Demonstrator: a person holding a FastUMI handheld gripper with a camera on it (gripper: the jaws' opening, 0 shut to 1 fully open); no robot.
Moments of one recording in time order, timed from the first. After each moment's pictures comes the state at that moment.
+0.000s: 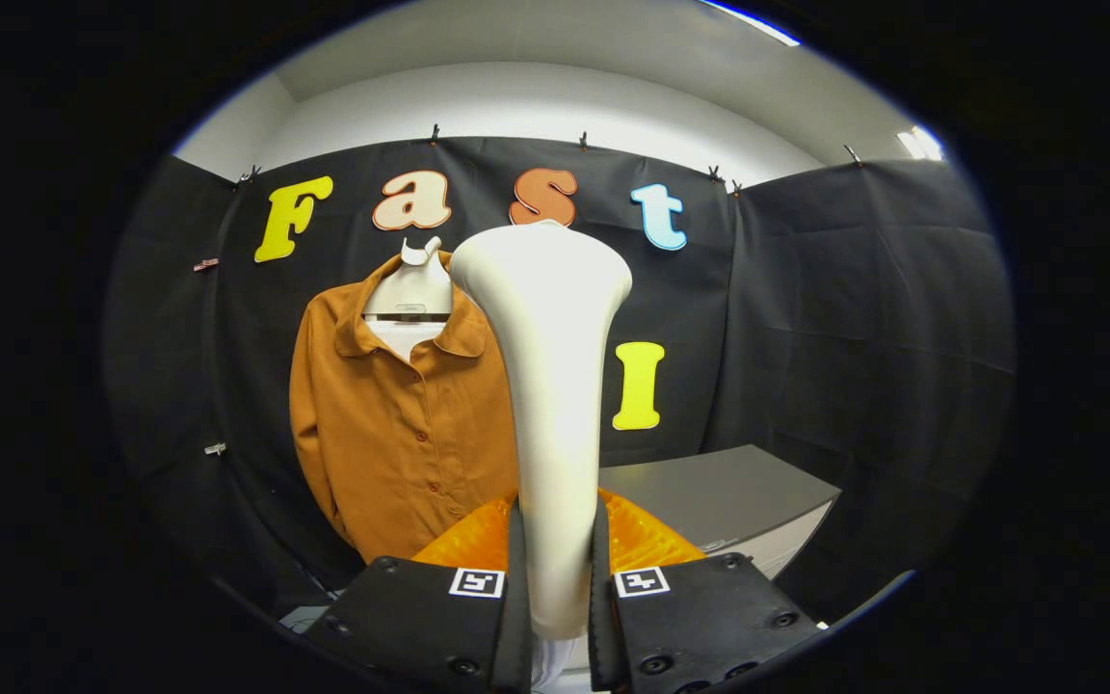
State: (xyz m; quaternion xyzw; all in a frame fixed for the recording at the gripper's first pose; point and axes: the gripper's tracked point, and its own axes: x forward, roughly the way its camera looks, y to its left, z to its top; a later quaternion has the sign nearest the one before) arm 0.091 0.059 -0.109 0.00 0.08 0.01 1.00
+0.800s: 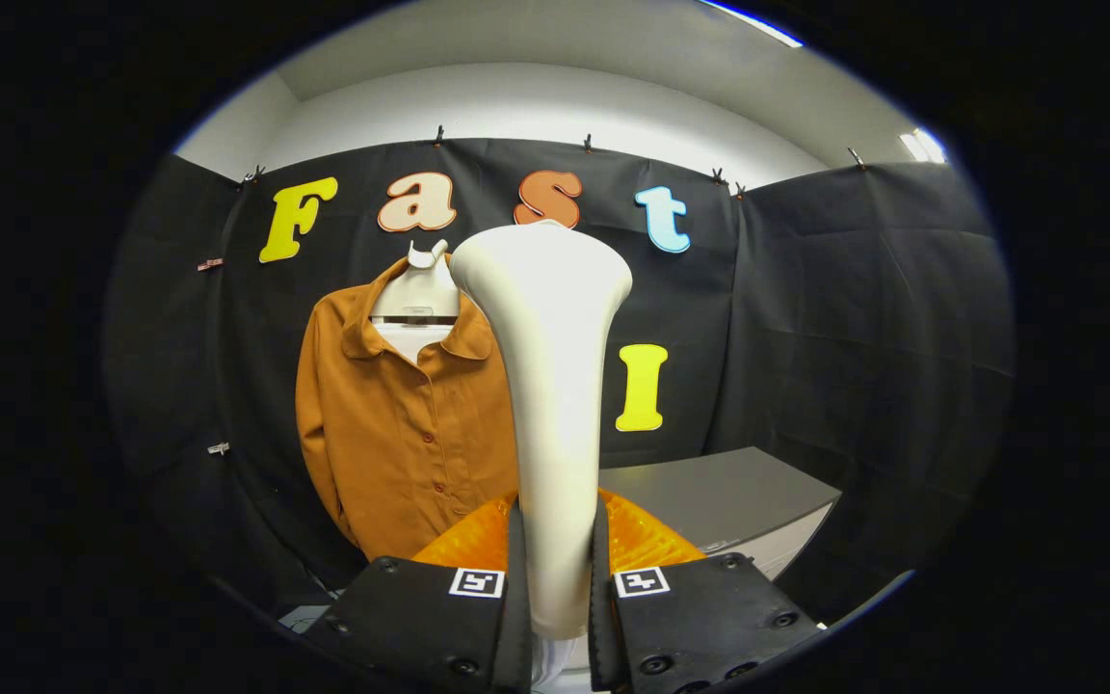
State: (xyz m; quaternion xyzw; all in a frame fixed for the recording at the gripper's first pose) arm 0.087 0.064 -0.106 0.00 0.08 0.01 1.00
